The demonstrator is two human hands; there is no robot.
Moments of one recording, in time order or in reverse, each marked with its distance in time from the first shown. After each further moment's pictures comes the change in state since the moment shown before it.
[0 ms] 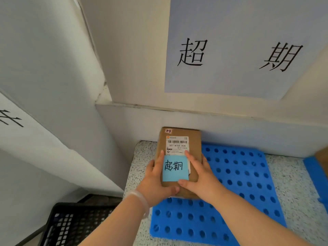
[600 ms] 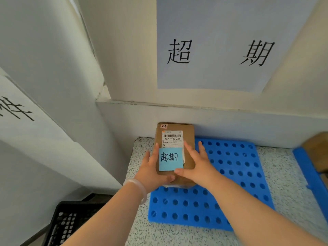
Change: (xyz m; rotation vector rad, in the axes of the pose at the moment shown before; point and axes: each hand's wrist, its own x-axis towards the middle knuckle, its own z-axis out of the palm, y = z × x) left_hand 0.001 0.008 -0.006 0.076 -0.004 -0.131; right_hand 0.000 -0.005 -0.007 -0.035 0.005 0.071
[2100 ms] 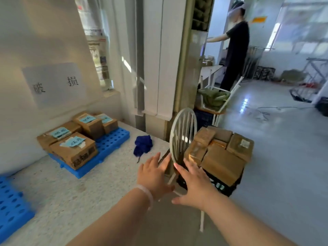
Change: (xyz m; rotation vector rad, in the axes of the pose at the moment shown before) left_hand -0.487 0.316 0.544 0.846 -0.316 1.179; right_hand -0.761 0.353 -0.100 -0.241 0.718 0.594
